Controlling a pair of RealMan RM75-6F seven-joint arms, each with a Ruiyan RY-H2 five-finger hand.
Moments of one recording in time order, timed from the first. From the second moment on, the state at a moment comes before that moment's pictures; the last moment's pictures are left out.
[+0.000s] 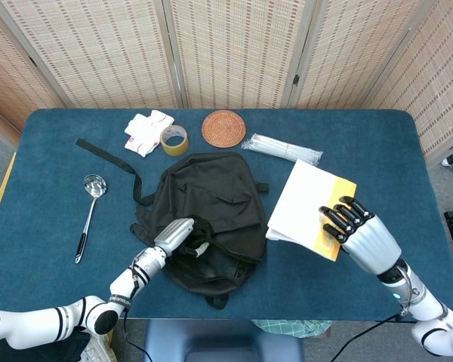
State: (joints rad) left arm -0.79 -1.62 -0.22 -1.46 1.18 0.78 -0.24; right arm 0.47 -1.36 0.06 -1.16 -1.95 1.86 -0.05
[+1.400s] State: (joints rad) left arm -1.04 -1.57 -0.43 -1.30 0.55 0.74 0.04; right arm 0.67 -1.68 -0.02 -1.10 -2.12 1.61 0.16
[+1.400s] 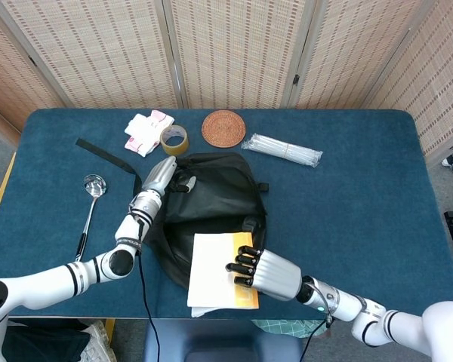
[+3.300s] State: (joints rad) left arm -1.00 -1.48 -0.40 -1.39 0.58 0.72 -0.04; right arm 0.91 -2.19 -0.05 -0.24 -1.83 1.30 -0.17
